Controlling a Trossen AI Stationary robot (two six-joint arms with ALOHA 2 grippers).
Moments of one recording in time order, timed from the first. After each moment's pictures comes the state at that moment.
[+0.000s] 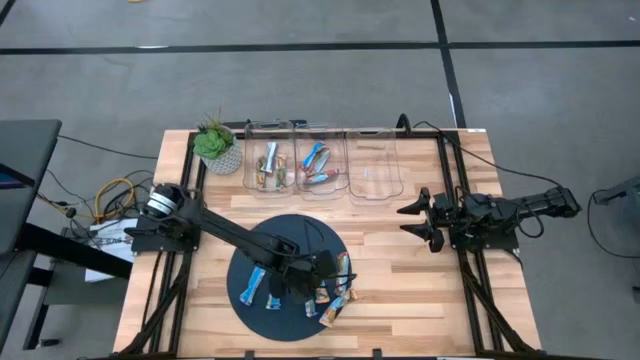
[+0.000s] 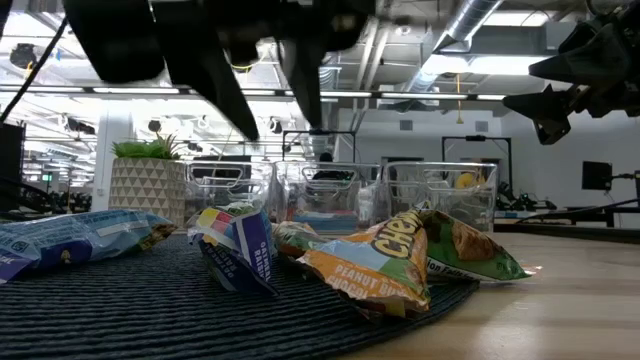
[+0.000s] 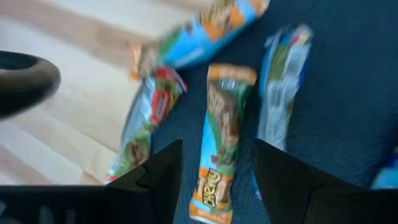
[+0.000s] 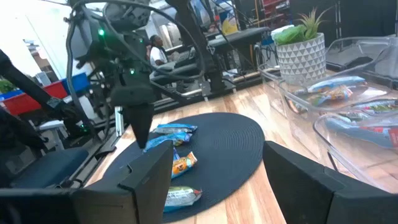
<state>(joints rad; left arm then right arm) -0.37 1.89 1.41 -0.58 -0.01 0.88 0.18 0.09 0.01 0.04 0.13 0.27</state>
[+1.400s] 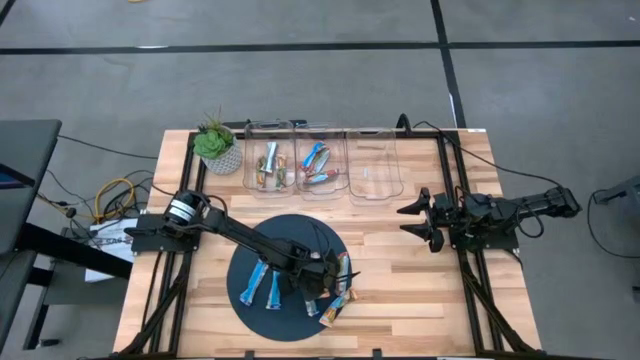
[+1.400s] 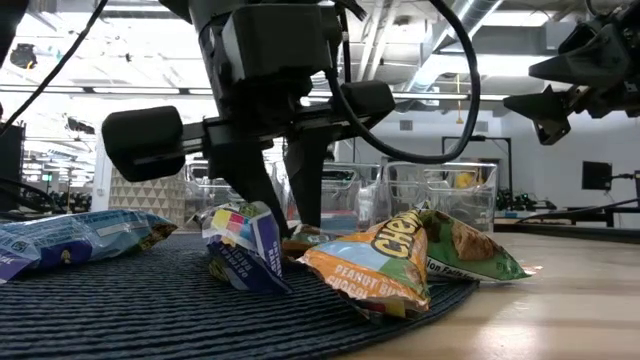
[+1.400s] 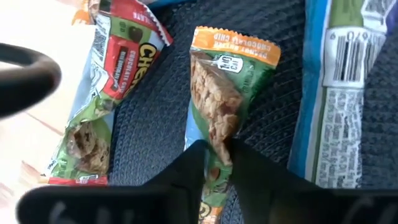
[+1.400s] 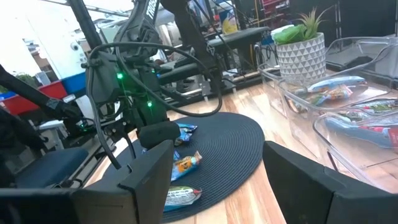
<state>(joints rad) -0.34 2.05 1.40 -0.52 -0.06 0.84 0.18 0.08 0.01 0.04 0.13 0.27</state>
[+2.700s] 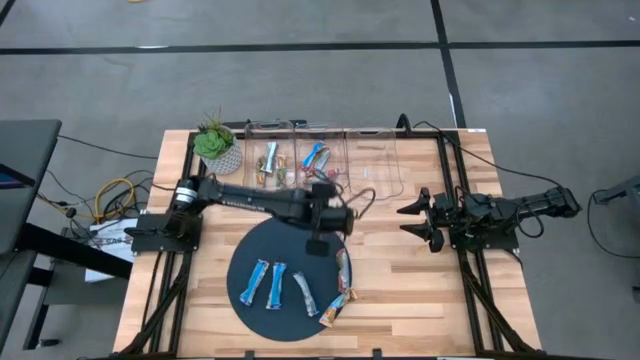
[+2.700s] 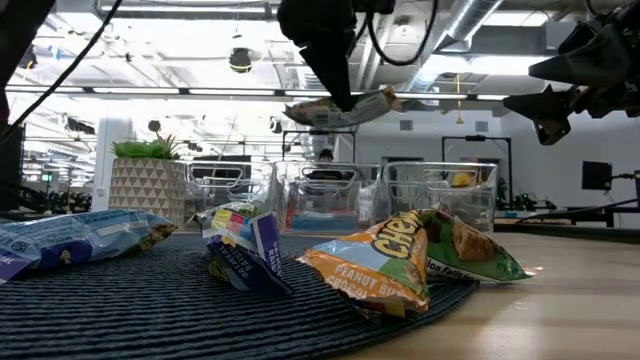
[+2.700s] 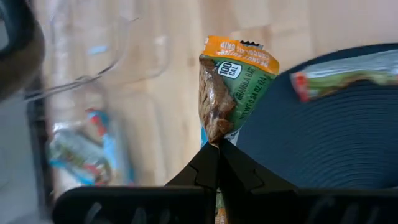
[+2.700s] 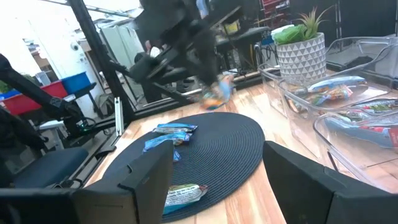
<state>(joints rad) -0.13 2.05 1.95 -1.11 -0.33 0.07 0.18 0.08 0.01 0.04 0.13 0.27</state>
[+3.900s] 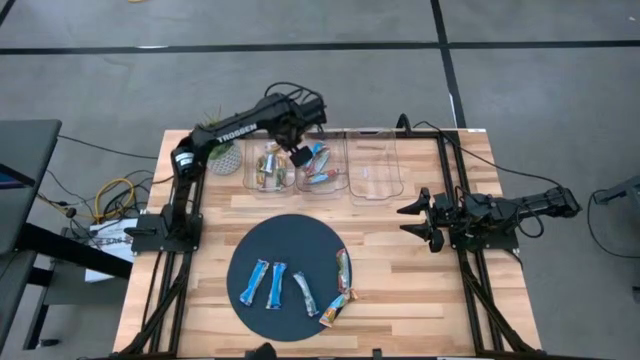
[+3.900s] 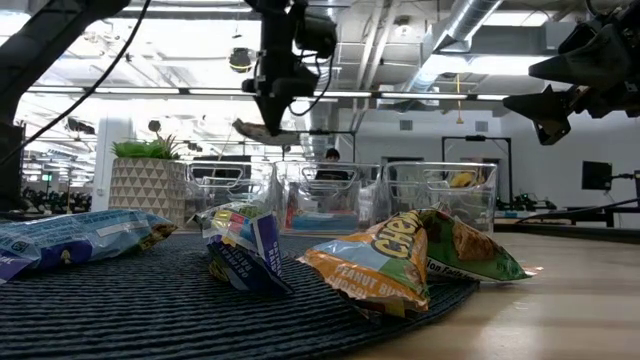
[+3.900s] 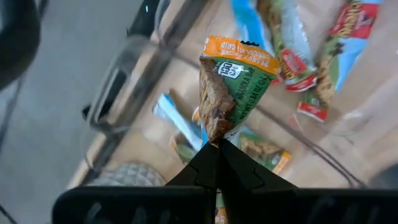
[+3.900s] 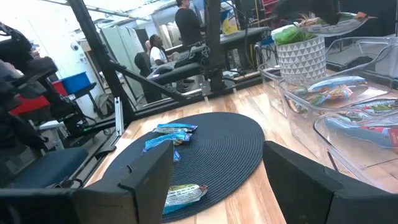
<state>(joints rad) 0.46 2.04 2.08 -1.46 -0.33 -0.15 0.18 0.08 0.01 0.04 0.13 0.27</state>
